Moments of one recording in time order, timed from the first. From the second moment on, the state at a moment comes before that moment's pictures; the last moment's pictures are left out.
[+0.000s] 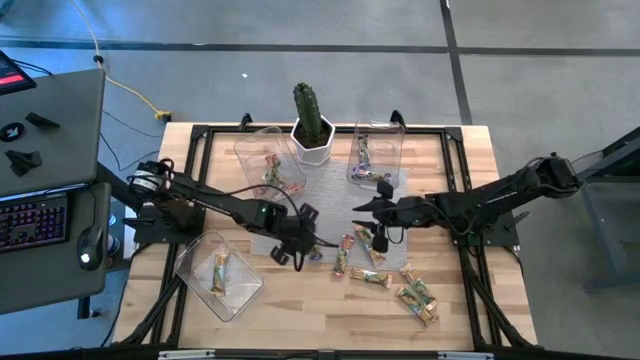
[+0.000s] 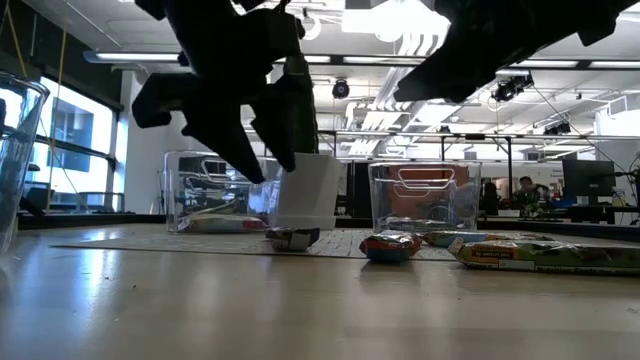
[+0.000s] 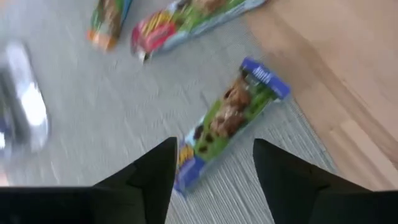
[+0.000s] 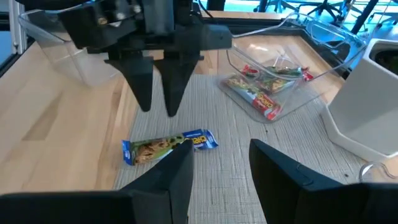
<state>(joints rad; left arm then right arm) -0.20 1.69 1.11 -0.46 -0.15 0.55 0.18 1.23 0.60 0.21 0.30 0.09</state>
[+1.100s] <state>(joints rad) -0.14 1.89 1.22 -0.31 -0.05 0.89 0.18 1.23 0.60 0.22 0.30 0.12</state>
